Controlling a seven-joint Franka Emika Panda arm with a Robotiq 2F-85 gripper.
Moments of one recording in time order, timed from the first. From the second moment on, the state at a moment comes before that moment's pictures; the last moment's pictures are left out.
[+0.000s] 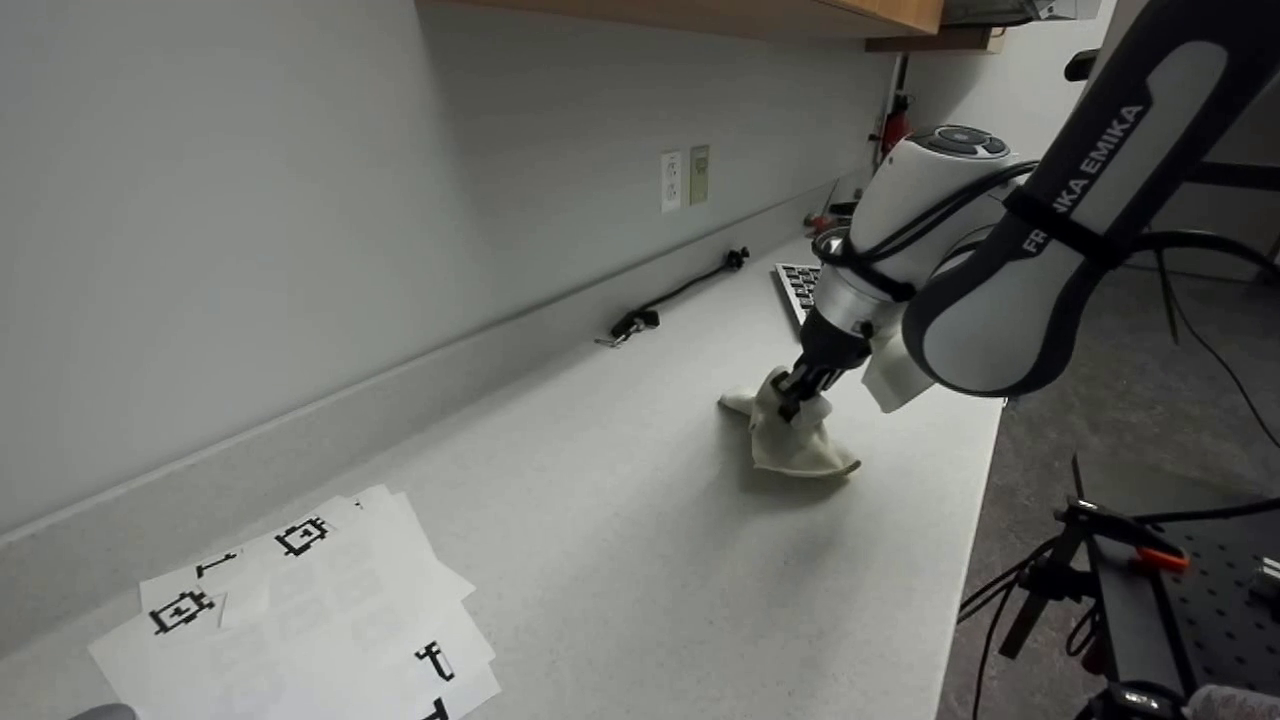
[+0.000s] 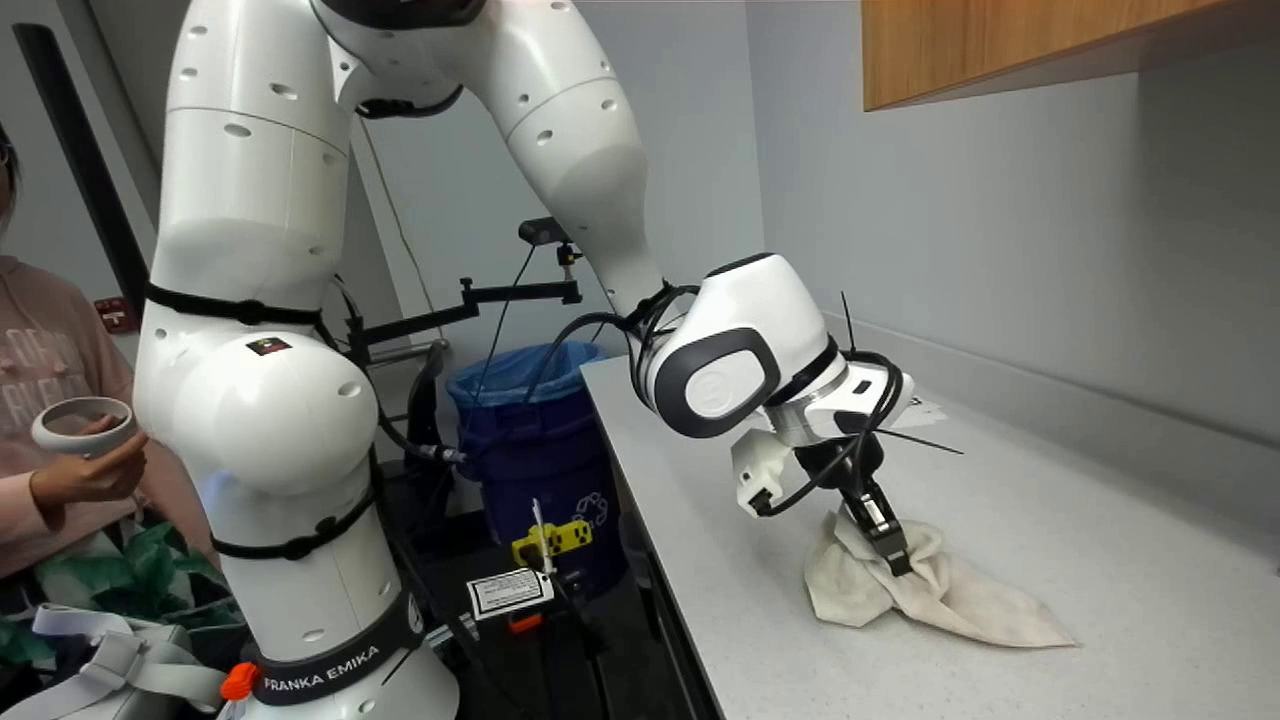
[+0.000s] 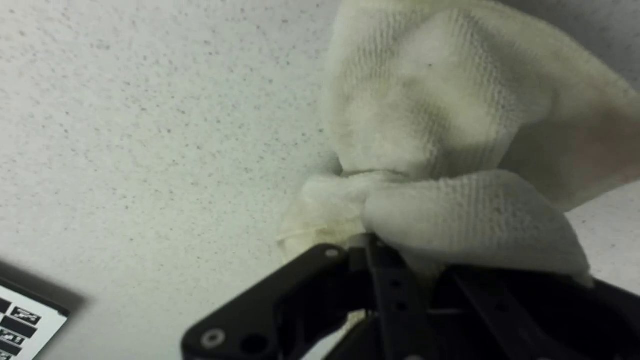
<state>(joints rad) 0.62 0.37 -0.64 -2.56 0.13 3.20 0.27</state>
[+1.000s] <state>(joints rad) 0.79 0.26 -0.73 -2.60 0.08 3.20 0.27</state>
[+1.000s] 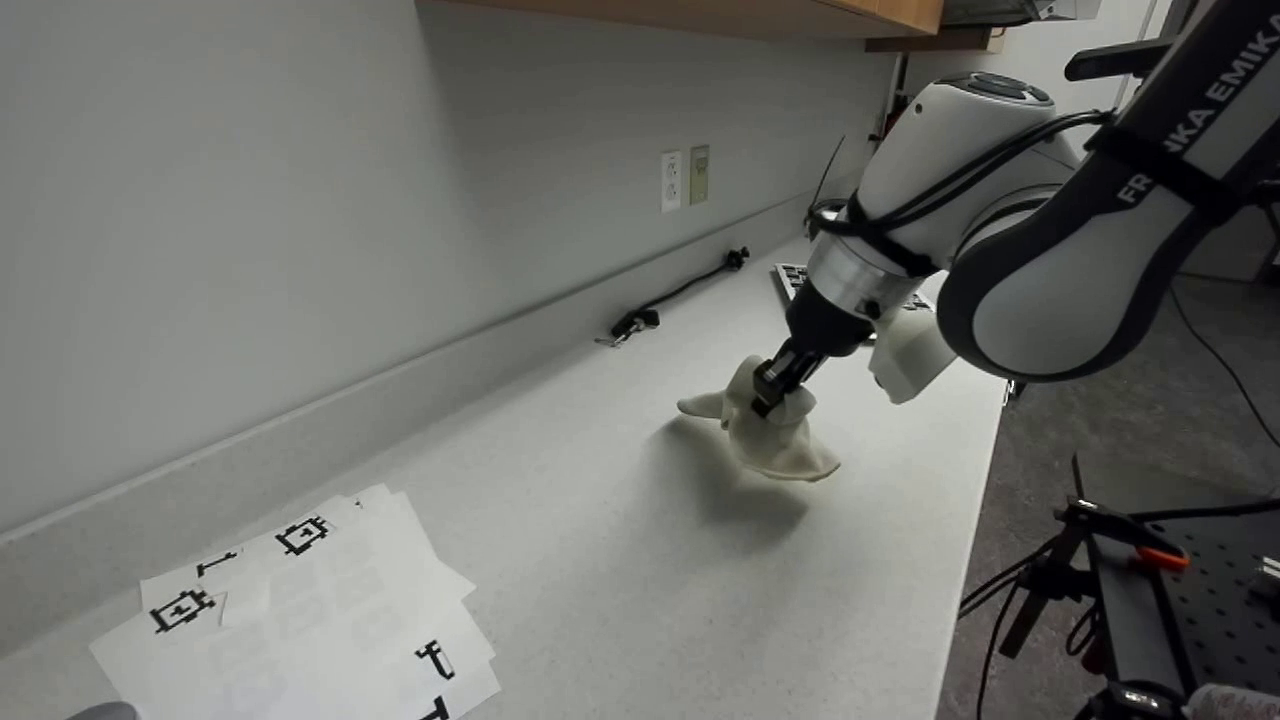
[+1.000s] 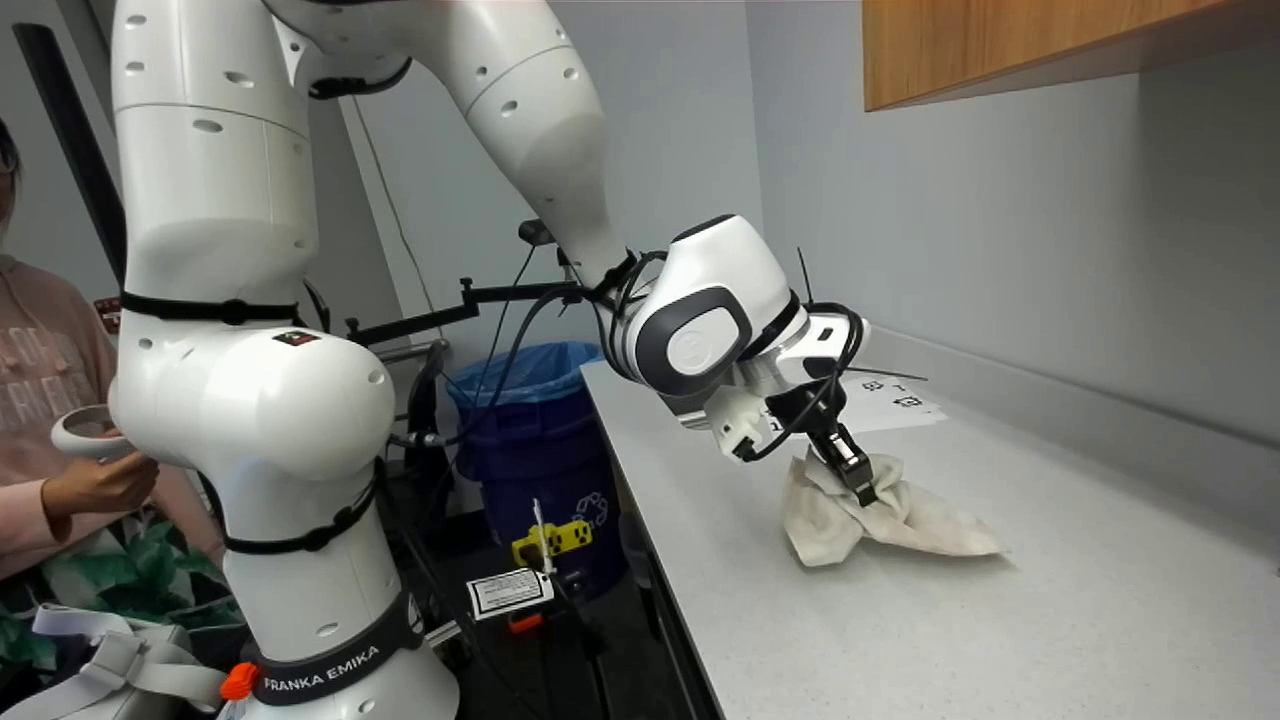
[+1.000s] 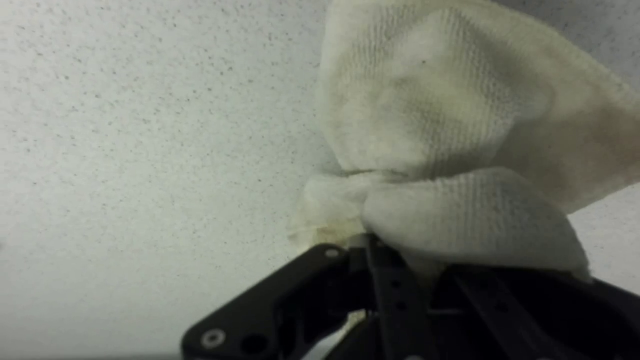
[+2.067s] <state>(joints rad) 0.44 0.31 -0.51 -2.52 0.10 3.18 0.28</state>
